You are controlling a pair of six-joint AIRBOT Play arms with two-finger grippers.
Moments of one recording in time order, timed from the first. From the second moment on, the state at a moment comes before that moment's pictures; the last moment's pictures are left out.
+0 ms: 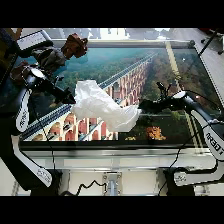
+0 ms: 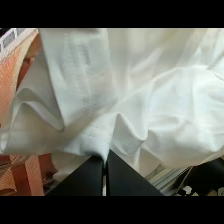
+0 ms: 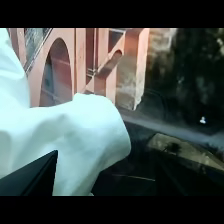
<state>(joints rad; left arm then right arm) 0.12 -1.90 1.64 0.91 -1.59 -1.42 -0.04 -1.52 0.98 -0.77 0.97 1.11</state>
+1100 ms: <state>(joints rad) 0.12 -1.73 1.90 0.67 -1.49 -1.34 -0.05 -1.29 1.32 -1.07 0.95 1.16</state>
